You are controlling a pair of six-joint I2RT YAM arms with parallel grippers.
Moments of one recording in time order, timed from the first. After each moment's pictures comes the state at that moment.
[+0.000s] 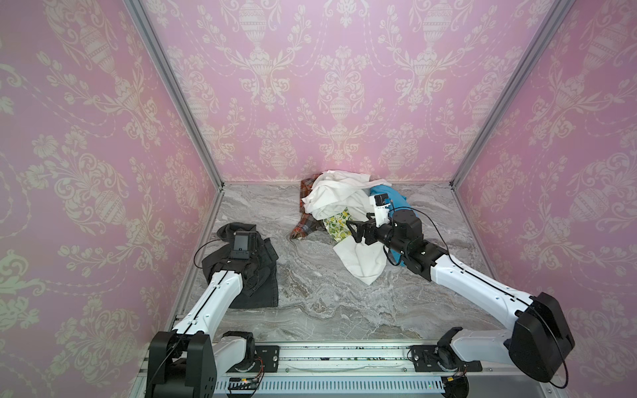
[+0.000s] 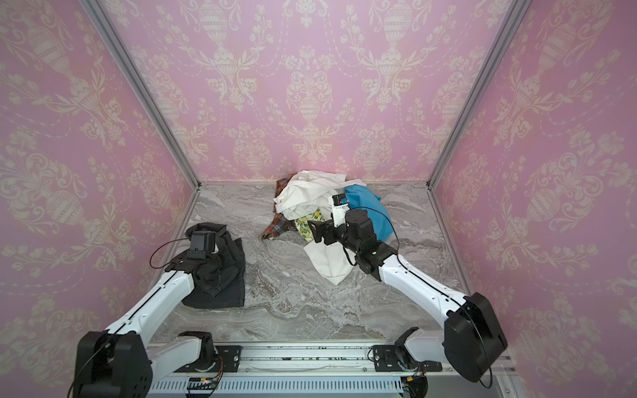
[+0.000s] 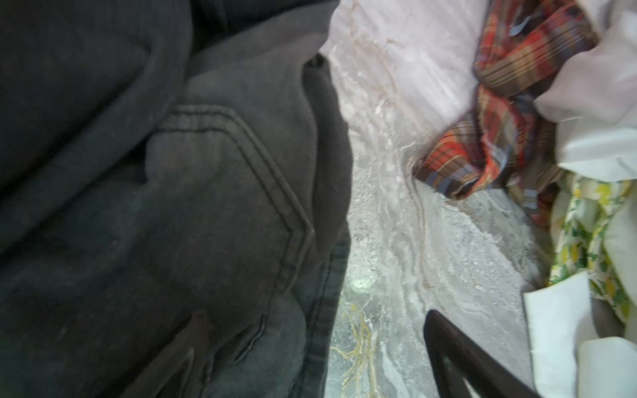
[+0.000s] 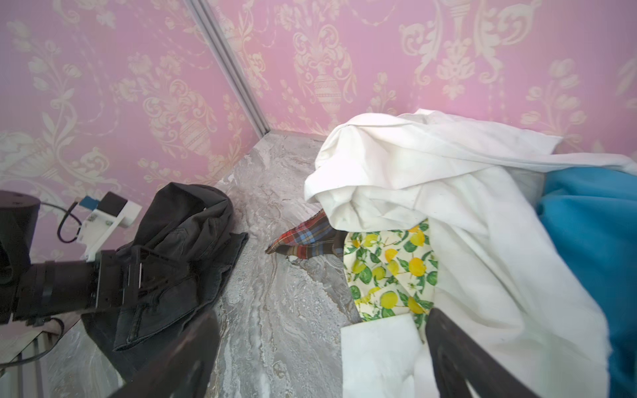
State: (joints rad) left arm -0.05 1.15 0.63 -0.44 -0.01 -0.61; right arm 0.53 1.28 0.90 0.09 -0.08 0.28
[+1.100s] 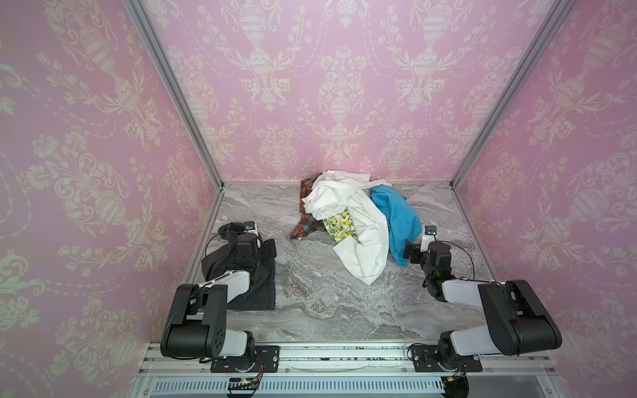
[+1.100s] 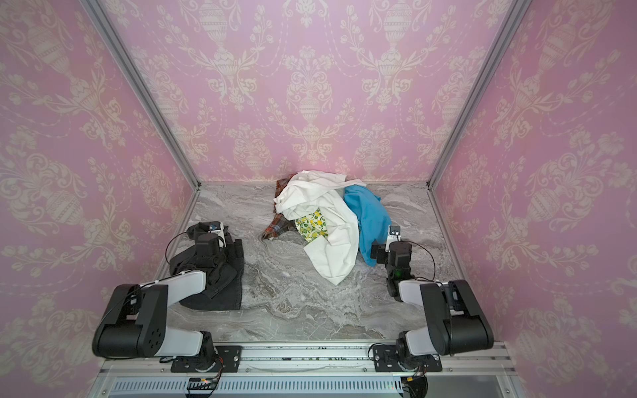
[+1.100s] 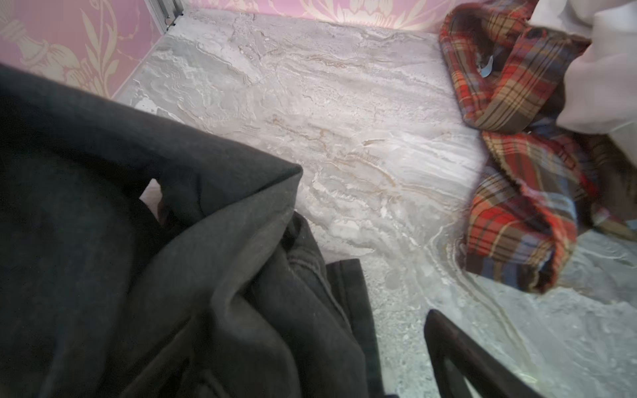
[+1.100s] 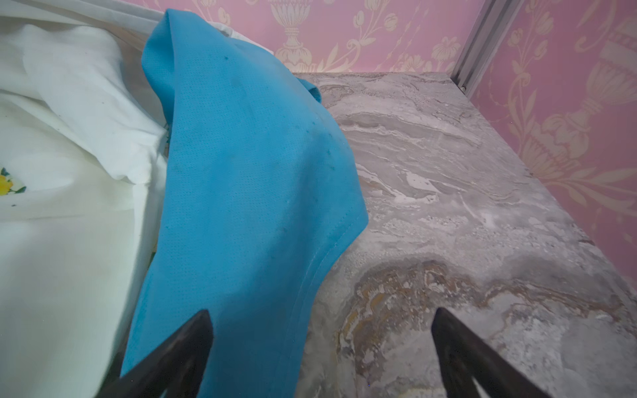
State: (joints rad) left arm -0.01 1.44 0.41 0.48 -0.11 -0.10; right arm 0.07 1.49 0.33 0.77 0.17 0.04
